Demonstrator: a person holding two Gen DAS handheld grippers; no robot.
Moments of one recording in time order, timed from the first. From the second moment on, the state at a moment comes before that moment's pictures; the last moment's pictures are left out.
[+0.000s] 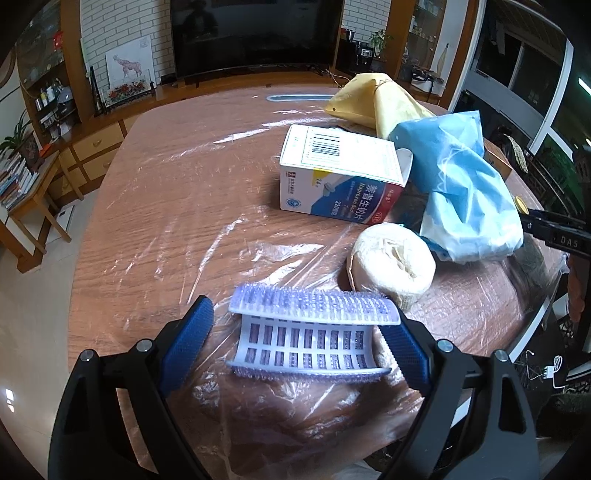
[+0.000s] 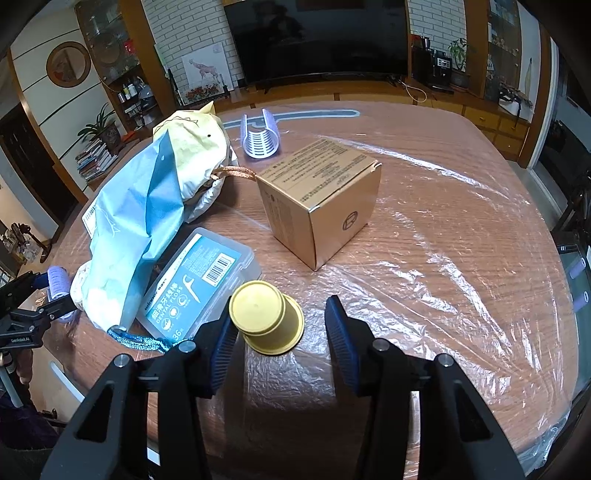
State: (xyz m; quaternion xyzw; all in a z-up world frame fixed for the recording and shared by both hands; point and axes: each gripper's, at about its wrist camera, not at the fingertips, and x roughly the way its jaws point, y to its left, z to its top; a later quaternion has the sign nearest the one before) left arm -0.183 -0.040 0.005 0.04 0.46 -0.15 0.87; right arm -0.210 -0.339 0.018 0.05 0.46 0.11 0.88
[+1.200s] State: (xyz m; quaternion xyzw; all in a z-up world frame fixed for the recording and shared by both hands) left arm -0.210 -0.059 0.057 0.02 0.43 -0.18 0.88; right arm -0.259 -0.345 0.052 0.10 0.46 0.16 0.87
